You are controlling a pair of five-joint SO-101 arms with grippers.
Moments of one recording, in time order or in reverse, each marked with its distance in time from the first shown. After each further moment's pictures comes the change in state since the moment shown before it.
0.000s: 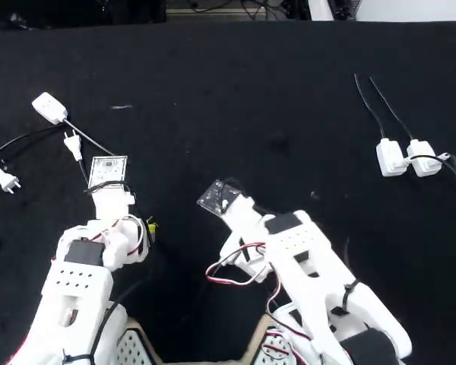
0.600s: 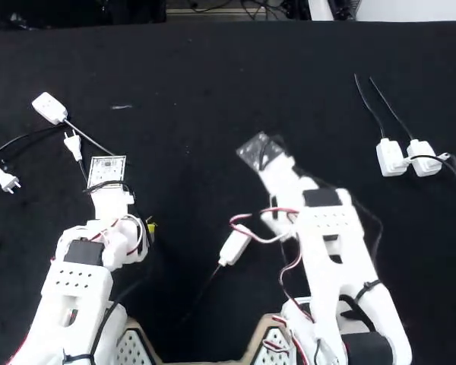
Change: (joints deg) left arm -0.4 0.0 0.0 0.0 0.0; right arm 16.4 -0.6 -12.8 -0.6 5.1
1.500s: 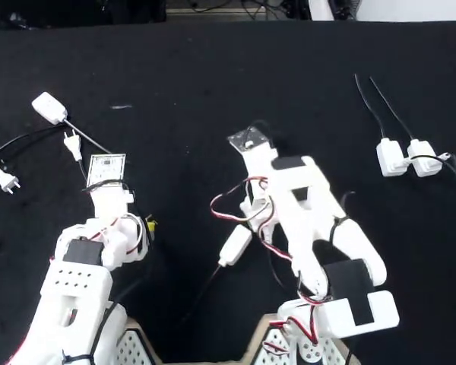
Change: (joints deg) left arm 0.0 0.0 -0.7 0.0 0.0; right arm -6.9 27.3 -15.6 5.8 -20.5
